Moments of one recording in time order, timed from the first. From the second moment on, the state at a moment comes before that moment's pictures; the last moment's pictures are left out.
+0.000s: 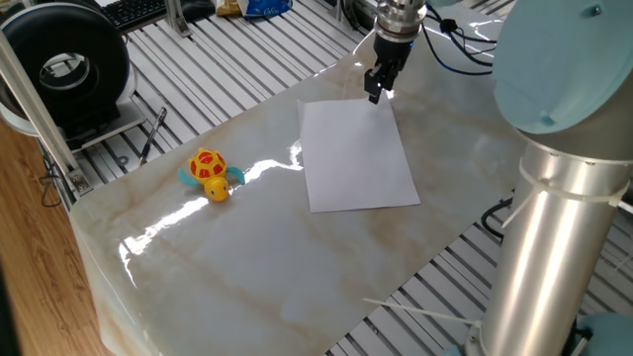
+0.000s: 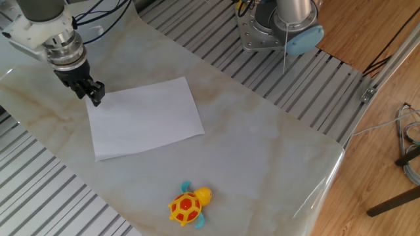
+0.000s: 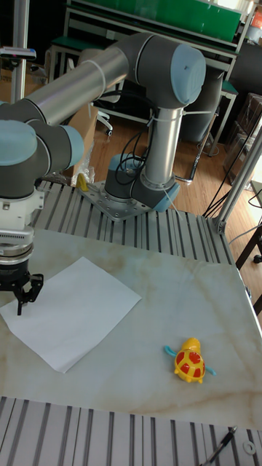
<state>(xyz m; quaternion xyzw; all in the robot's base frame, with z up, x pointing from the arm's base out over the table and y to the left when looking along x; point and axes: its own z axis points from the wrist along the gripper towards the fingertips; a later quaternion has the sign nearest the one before) 0.604 -0.216 0.016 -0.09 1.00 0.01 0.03</state>
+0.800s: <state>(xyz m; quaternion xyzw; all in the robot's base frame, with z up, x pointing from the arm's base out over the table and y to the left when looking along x) 0.605 -0.214 0.016 -0.08 1.00 0.01 0.03</state>
